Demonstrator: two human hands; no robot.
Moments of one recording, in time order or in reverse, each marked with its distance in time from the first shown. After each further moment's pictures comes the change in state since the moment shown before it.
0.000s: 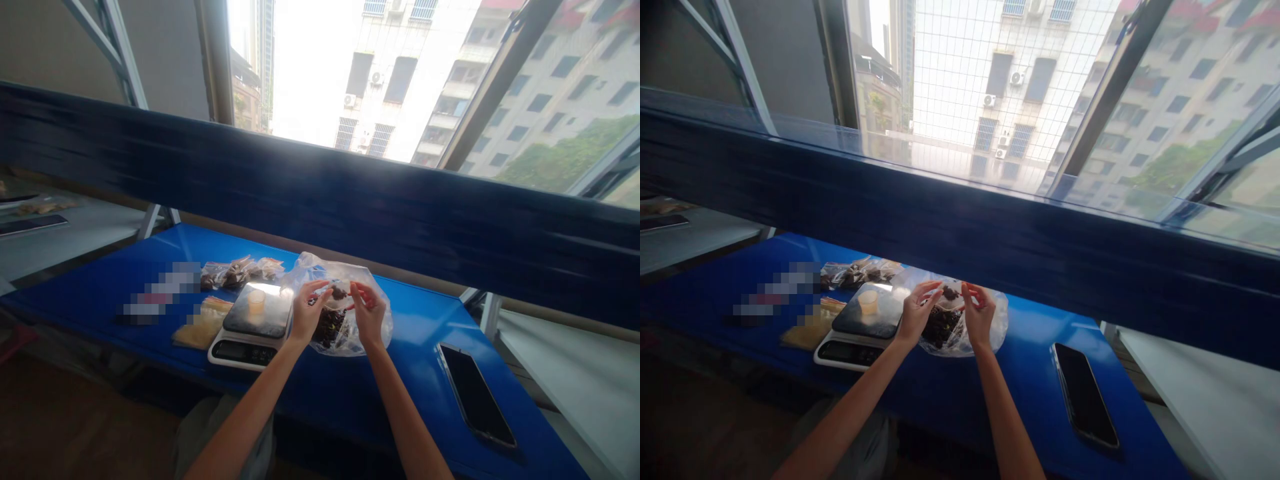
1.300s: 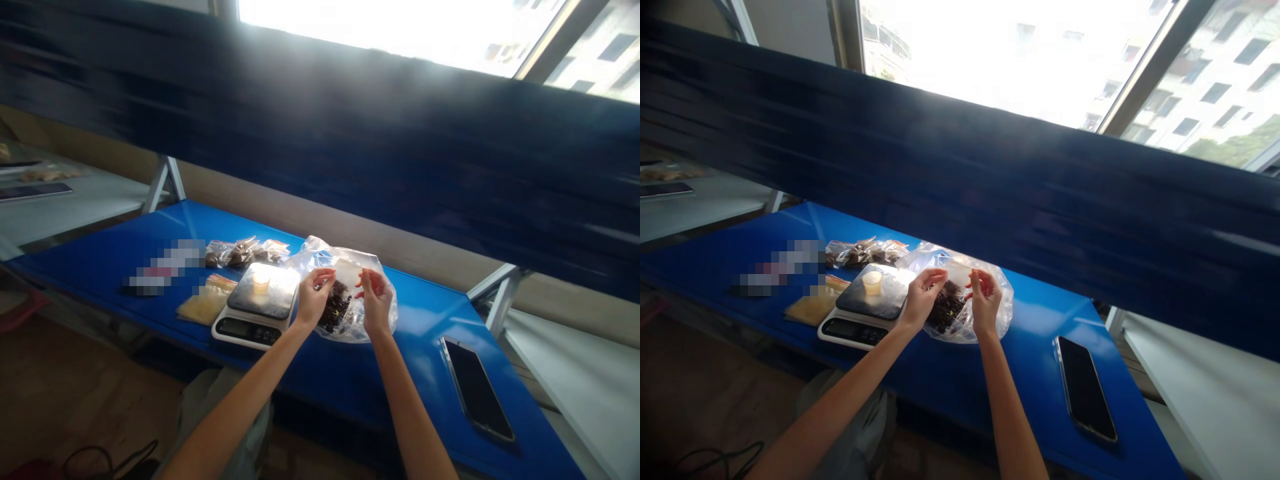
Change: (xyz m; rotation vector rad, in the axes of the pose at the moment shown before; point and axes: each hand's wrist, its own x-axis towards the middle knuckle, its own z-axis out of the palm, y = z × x) left_hand -0.005 0.005 0.008 -0.090 0.047 -0.079; right_hand 0.002 -0.003 -0.003 0.064 0.014 0.081
